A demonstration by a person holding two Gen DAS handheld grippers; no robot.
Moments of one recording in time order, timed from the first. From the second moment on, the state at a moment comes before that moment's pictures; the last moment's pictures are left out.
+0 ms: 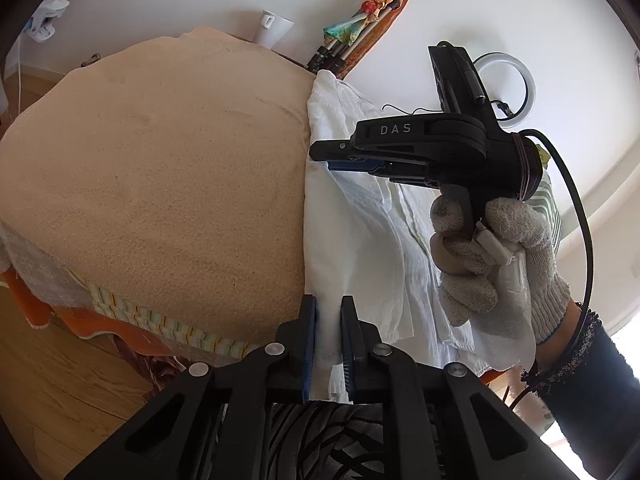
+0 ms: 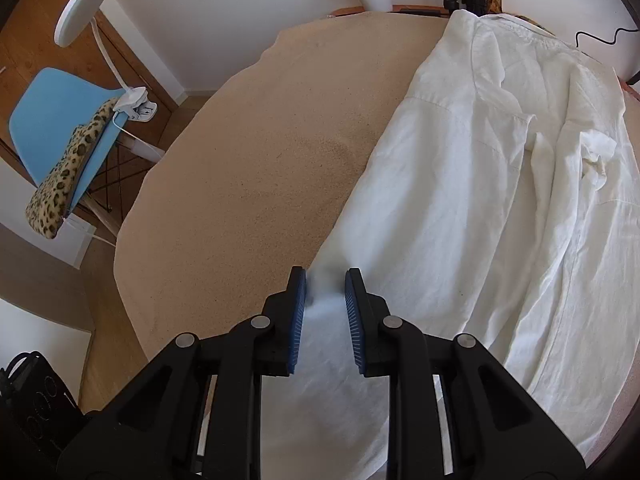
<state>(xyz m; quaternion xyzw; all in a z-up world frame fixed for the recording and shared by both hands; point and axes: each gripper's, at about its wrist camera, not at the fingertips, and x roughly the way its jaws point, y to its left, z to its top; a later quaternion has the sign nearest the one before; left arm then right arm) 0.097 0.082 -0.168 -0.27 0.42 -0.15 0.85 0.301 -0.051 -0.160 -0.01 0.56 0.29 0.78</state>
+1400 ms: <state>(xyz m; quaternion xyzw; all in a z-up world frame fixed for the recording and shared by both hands) 0.115 0.095 -0.159 -0.36 0.47 -0.23 0.78 0.147 -0.298 -0.170 0.28 0.55 0.29 0.73</state>
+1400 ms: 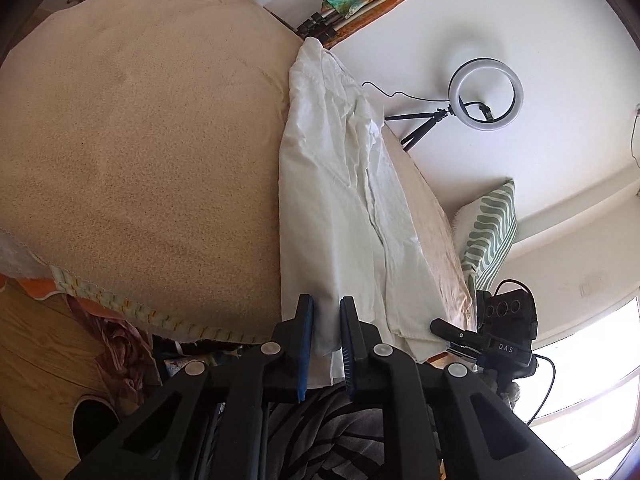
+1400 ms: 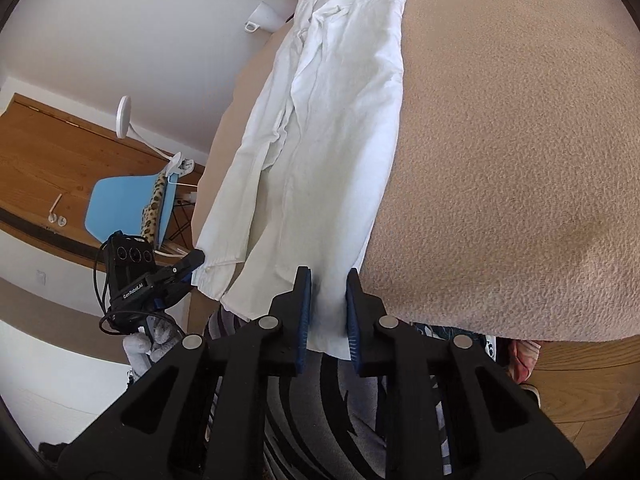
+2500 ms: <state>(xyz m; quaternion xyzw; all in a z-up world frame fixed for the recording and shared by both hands) 0.323 0.087 -0.086 -0.32 0.44 -0.22 0.81 0.306 -0.327 -0.126 0.40 0.51 0.22 0.73</state>
